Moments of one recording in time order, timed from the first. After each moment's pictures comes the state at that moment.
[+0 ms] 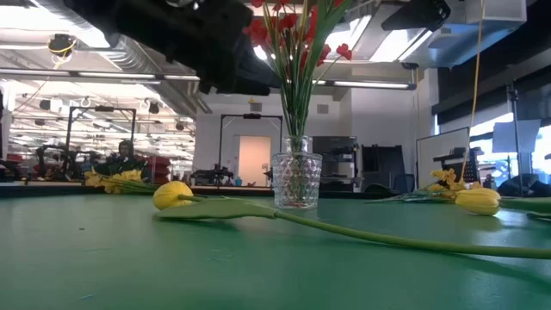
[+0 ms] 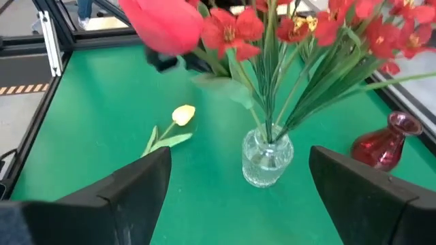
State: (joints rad) left arm -0.13 1.50 0.73 0.42 -0.54 -0.15; right arm 0.36 1.02 0.92 -0.44 0.44 0.28
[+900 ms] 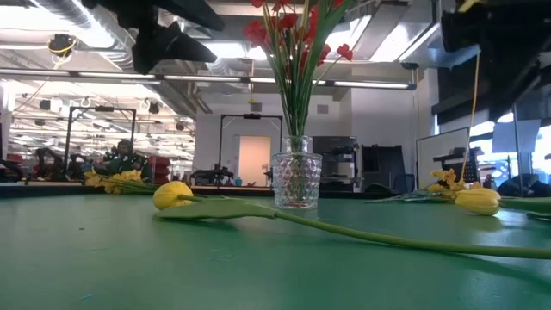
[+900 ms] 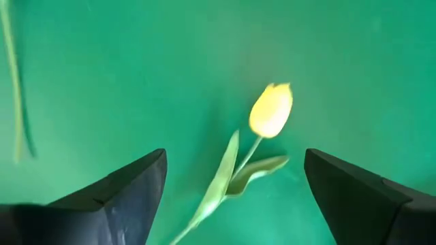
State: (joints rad) left arm -0.39 1.24 0.73 0.00 -0.57 -0.71; right arm 0.37 1.14 0.92 -1.07 0.16 0.99
